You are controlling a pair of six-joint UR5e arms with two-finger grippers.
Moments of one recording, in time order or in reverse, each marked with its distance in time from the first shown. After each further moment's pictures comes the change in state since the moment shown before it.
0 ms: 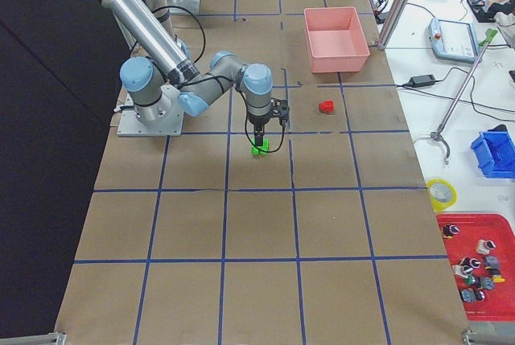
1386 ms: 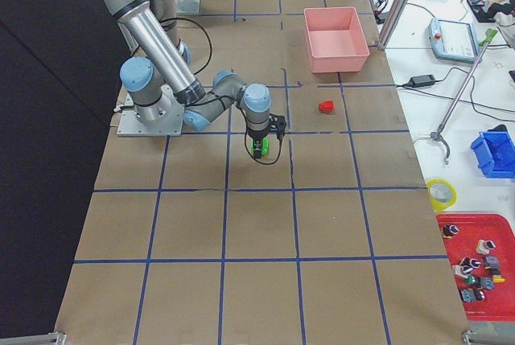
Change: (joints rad) left arm 0.011 0.000 -0.042 0.013 -0.018 0.036; right arm -0.003 0.077 0.076 -0.168 -0.013 -0.007
